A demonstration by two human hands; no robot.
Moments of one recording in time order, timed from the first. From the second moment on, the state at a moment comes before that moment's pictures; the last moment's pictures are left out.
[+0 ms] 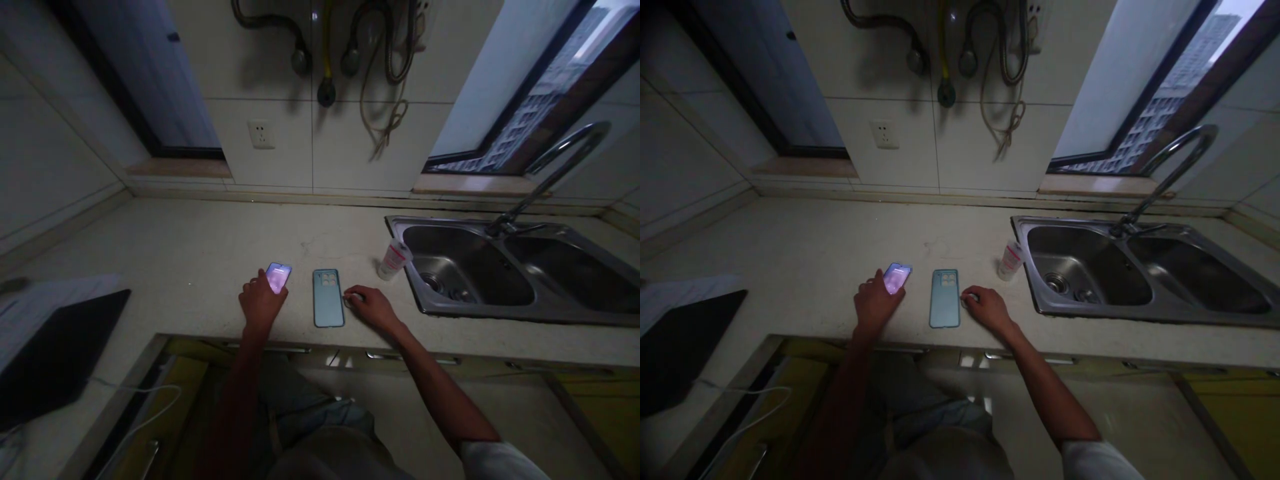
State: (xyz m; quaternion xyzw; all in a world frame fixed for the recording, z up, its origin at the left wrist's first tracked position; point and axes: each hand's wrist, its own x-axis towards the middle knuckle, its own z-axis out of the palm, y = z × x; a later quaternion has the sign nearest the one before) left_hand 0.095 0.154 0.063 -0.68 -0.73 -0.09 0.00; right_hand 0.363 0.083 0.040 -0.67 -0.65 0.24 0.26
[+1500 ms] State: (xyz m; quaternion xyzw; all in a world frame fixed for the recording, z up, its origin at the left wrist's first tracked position) left_hand 0.167 0.104 0.087 -0.69 -0.65 -0.24 -0.22; right_hand 0.347 0.045 0.035 -0.62 -0.64 0.23 0.38
